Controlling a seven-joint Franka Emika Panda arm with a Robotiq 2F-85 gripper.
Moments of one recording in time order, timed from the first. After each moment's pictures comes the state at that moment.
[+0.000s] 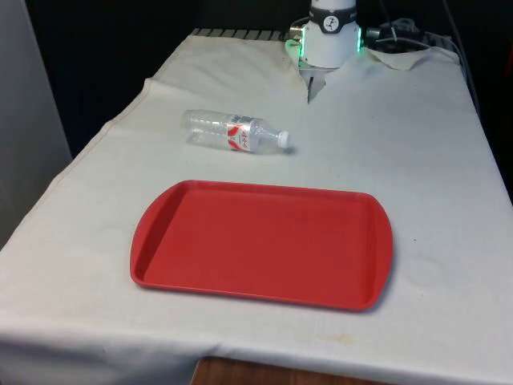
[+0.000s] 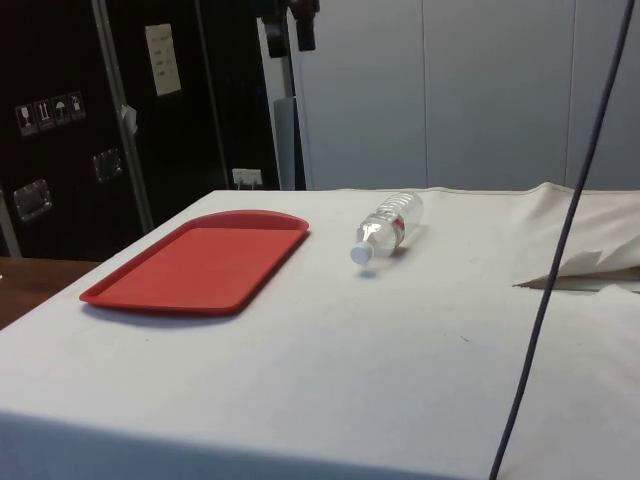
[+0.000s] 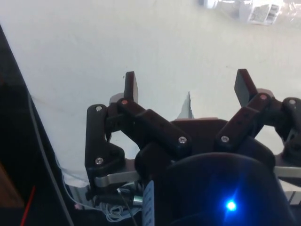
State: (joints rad) arm 0.20 -0.13 -0.19 -2.09 -0.02 1.96 0.03
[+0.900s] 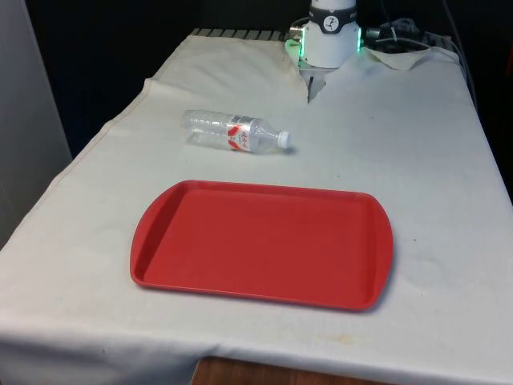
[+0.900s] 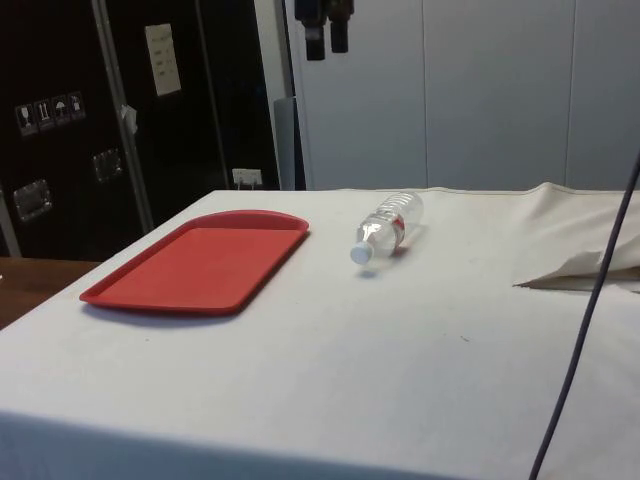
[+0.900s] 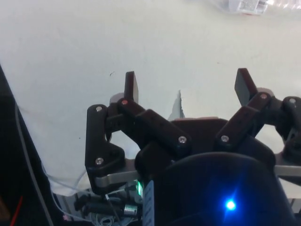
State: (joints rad) arm 0.19 -0.29 -0.21 -2.28 -0.07 2.05 0.02
